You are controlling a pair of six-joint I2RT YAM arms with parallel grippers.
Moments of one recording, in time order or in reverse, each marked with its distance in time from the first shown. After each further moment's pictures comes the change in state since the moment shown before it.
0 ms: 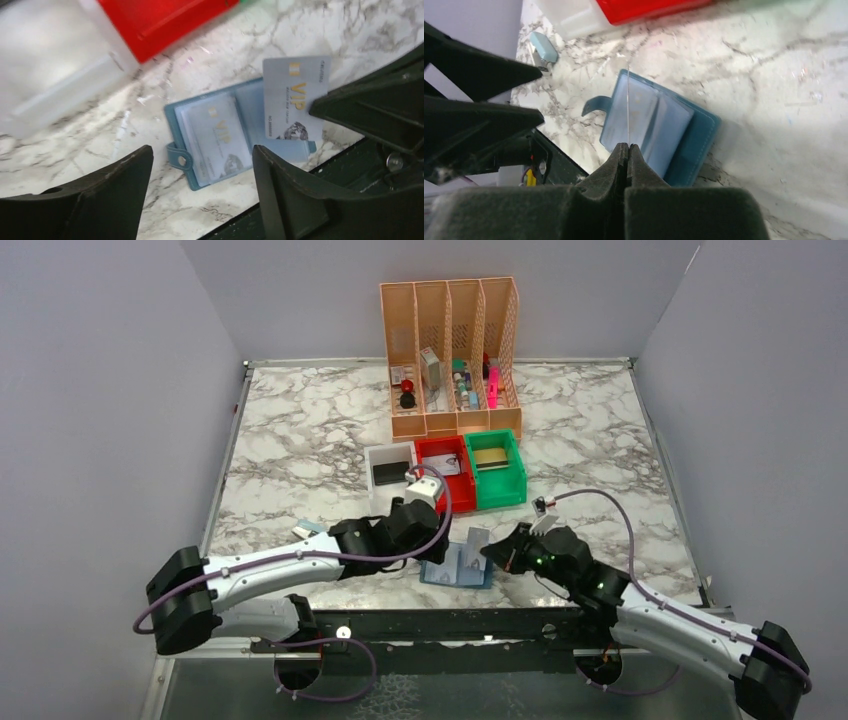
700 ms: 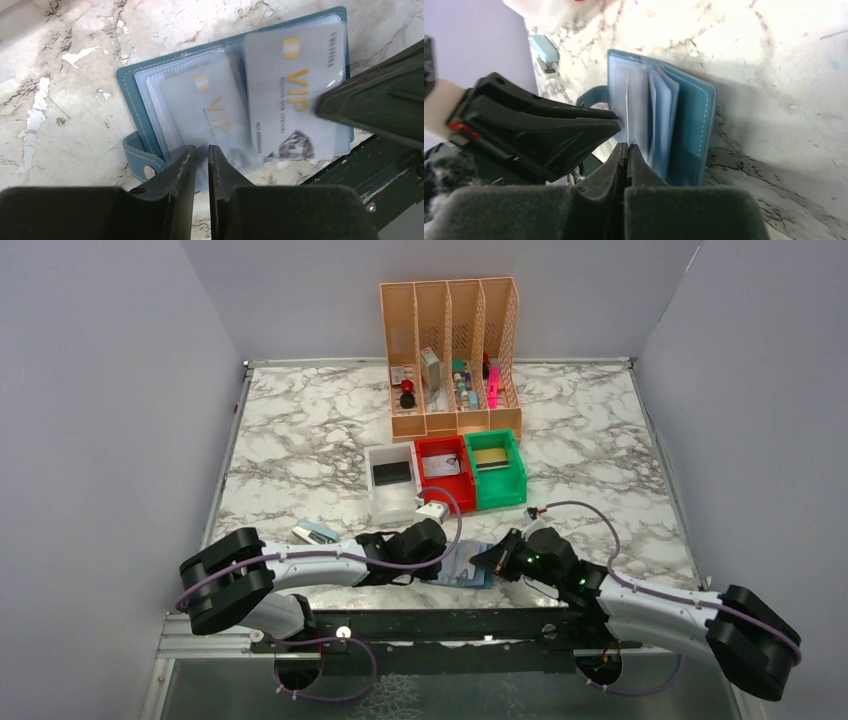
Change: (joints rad) left arm -0.008 0.180 -0.145 0.241 0.115 -0.099; right arm 0.001 0.329 -0.040 0.279 -0.092 0.299
